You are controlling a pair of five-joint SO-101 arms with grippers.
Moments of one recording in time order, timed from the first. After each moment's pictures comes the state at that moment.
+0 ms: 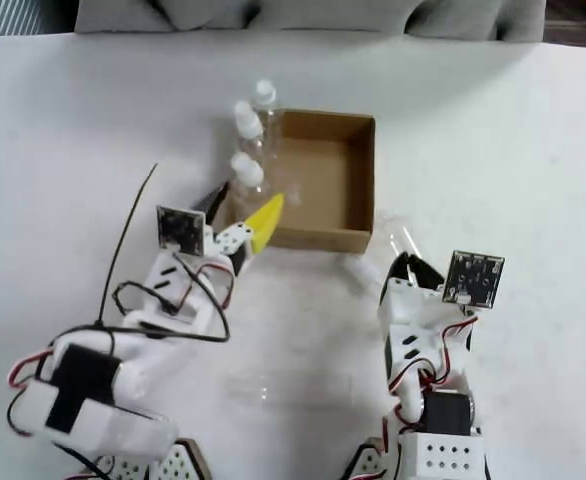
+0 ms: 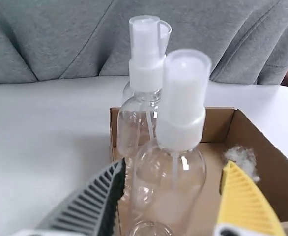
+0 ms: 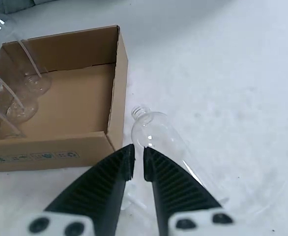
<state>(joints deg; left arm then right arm) 11.3 -1.7 78.2 -57.6 9.2 -1.0 -102.5 96.4 42.3 -5.9</state>
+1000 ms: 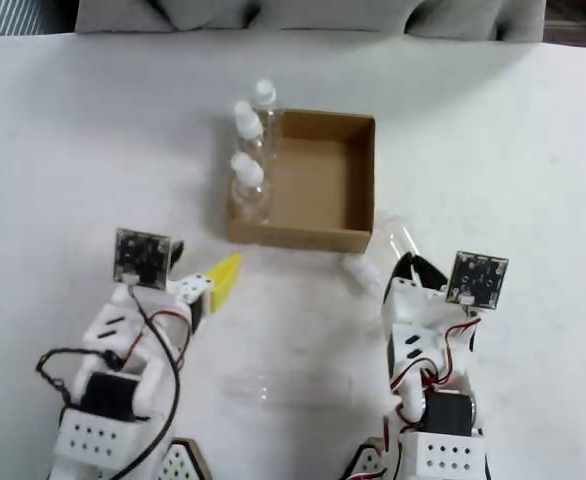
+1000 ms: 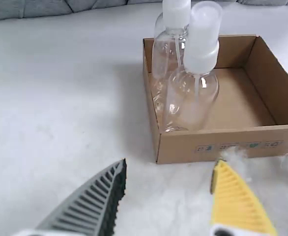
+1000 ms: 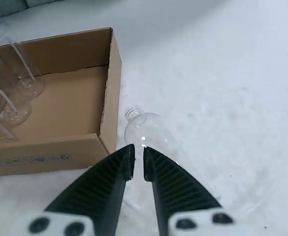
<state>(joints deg) 5.7 -90.6 89.8 39.8 4.2 0.6 -102.5 96.4 42.3 -5.9</state>
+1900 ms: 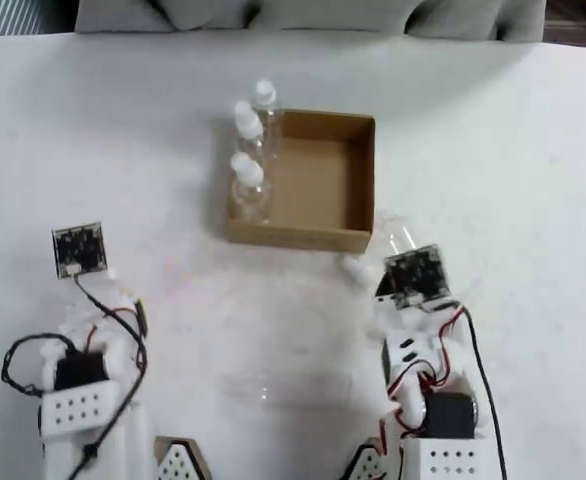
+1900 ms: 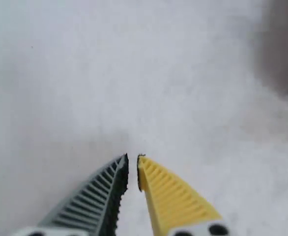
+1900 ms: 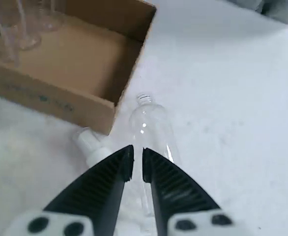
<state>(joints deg) -18.6 -71.2 89.2 43.9 3.0 -3.7 -101.1 89.2 50.8 20.7</state>
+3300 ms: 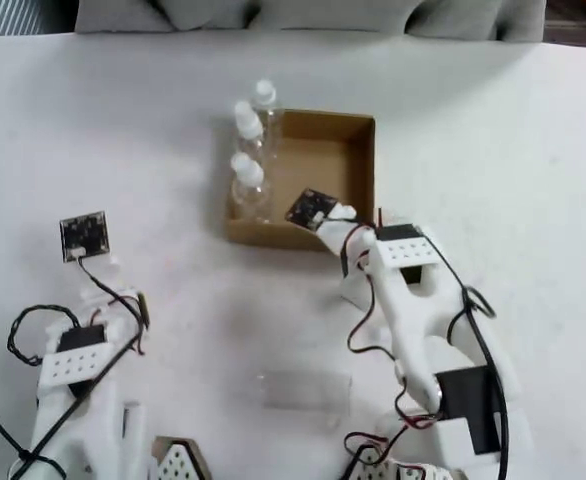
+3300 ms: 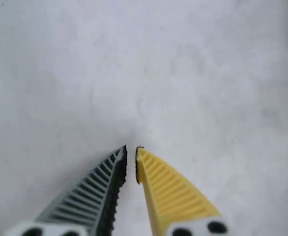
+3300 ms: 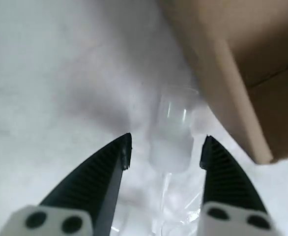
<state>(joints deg) -18.6 -45.5 84.1 31.3 3.8 -13.2 -5.1 41.6 51.9 48.4</state>
